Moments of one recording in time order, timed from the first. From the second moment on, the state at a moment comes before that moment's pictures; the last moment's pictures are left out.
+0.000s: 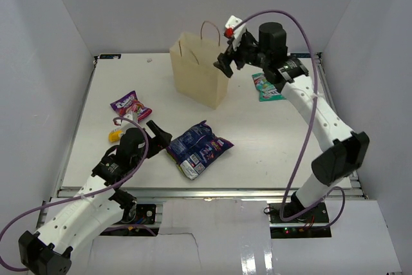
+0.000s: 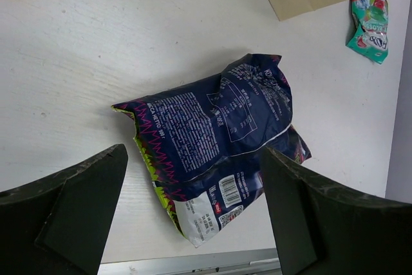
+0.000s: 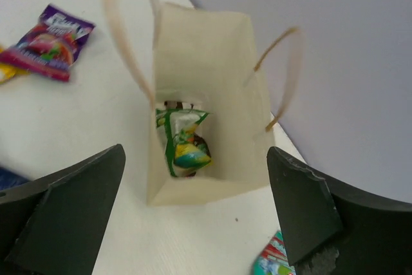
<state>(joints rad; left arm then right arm) -0.56 0.66 0.55 -0.46 -0.27 -0.92 0.50 1.70 1.79 -0.30 -0.40 -0.39</state>
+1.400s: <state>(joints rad) -0.56 0.52 0.59 -0.70 -0.46 -0.98 0.83 1.80 1.27 -0.39 -0.48 -0.29</state>
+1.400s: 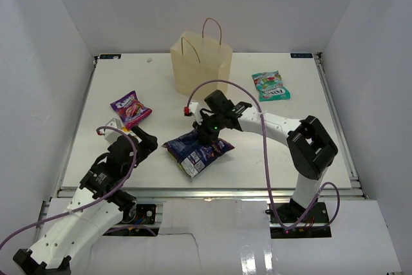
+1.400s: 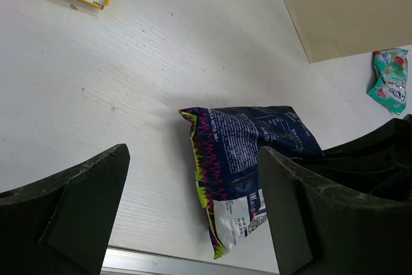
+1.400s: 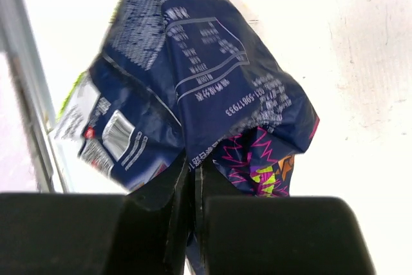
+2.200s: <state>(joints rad) -0.56 0.48 0.59 -0.71 -0.46 -1.00 0.59 1.74 2.18 -0.40 -0.50 -0.43</state>
